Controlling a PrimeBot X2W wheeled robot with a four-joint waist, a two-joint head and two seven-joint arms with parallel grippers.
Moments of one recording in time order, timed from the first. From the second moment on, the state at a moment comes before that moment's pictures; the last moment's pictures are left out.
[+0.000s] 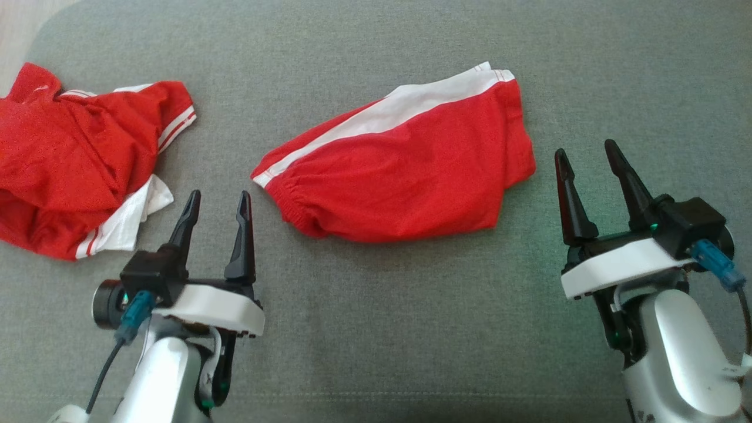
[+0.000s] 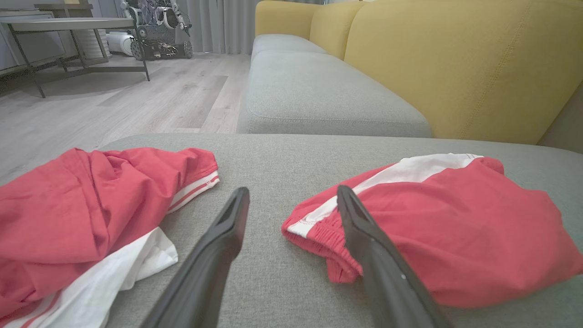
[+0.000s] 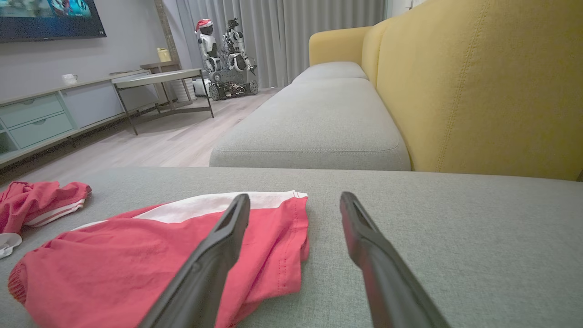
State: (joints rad) left arm -0.16 0.12 -0.25 0.19 -0.23 0.10 -0.25; right arm -0.23 -0.09 0.10 0.17 0.15 0.13 -0.10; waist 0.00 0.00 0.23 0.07
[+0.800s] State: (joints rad) left arm -0.27 0.07 -0.27 0.19 -0.21 0.06 -0.25; right arm -0.51 -0.14 0.11 0.57 0.17 0.13 0.12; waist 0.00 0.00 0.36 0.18
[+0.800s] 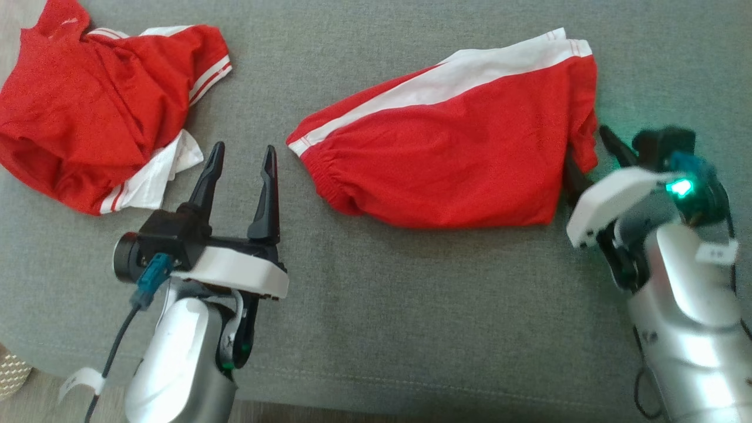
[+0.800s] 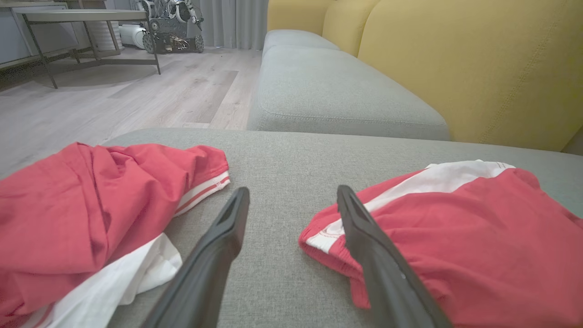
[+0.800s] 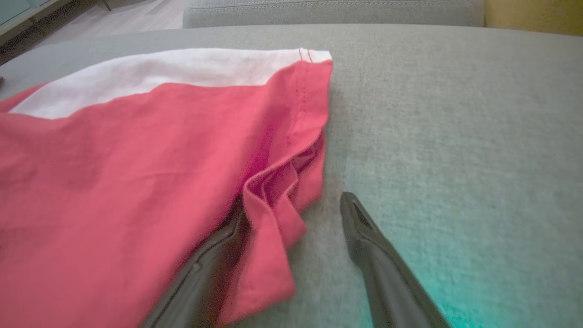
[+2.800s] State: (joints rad) left arm -0.23 0.05 -0.22 0.20 -0.17 0.01 -0.25; right arm -0.30 -0.05 0.36 0.09 0.33 0.13 0.26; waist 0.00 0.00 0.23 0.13
